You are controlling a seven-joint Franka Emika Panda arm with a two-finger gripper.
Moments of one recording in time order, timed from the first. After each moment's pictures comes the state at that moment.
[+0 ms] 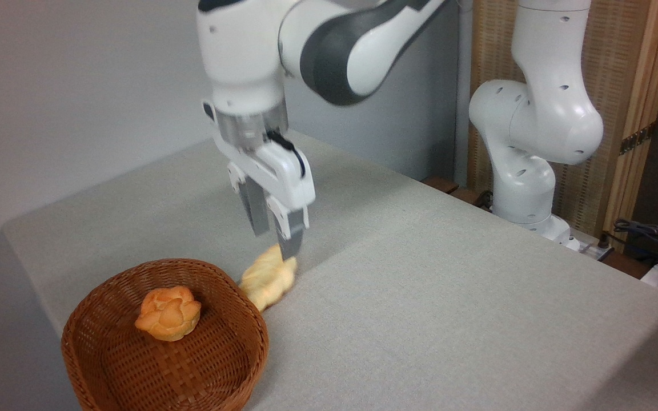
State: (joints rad) arm -0.12 -0.13 -0.01 -2.07 -0.15 1.94 0.74
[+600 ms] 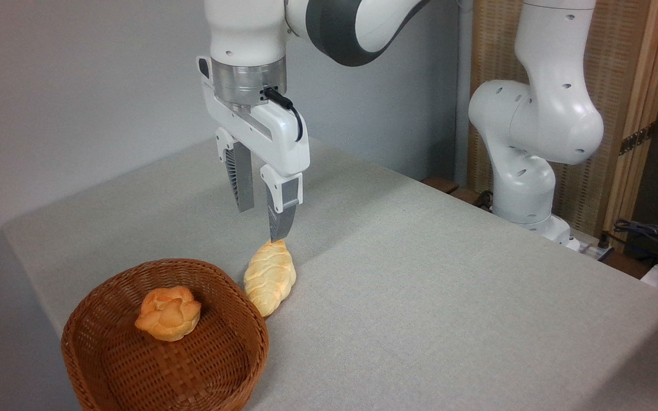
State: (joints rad) arm -0.11 -0.18 -0.02 -2.03 -0.15 1.94 0.74
